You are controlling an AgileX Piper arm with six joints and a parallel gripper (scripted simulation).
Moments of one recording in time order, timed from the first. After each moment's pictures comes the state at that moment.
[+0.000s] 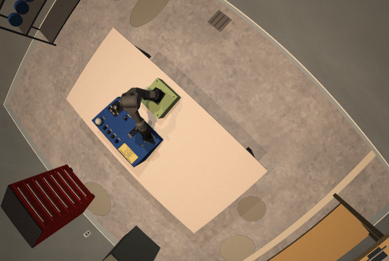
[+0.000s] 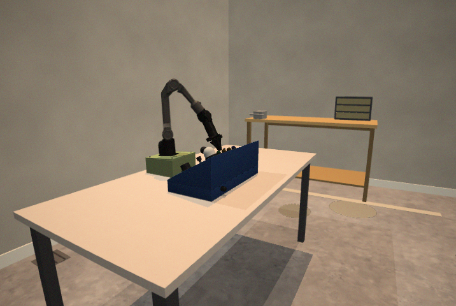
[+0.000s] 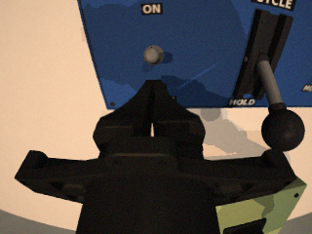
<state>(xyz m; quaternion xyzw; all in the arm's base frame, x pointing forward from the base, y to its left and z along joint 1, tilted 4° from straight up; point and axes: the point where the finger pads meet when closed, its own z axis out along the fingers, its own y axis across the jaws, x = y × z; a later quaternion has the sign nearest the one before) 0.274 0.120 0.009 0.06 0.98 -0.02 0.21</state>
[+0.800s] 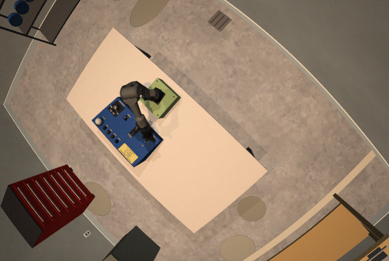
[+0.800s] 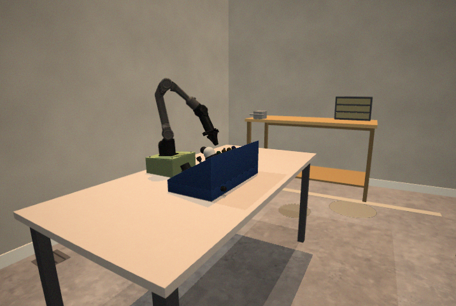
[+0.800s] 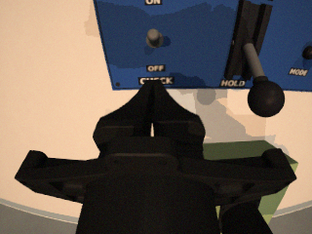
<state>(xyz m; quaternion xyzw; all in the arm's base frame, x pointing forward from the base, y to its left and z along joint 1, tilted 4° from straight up) 0.252 0.123 0.042 0.06 0.98 -0.02 0.21</state>
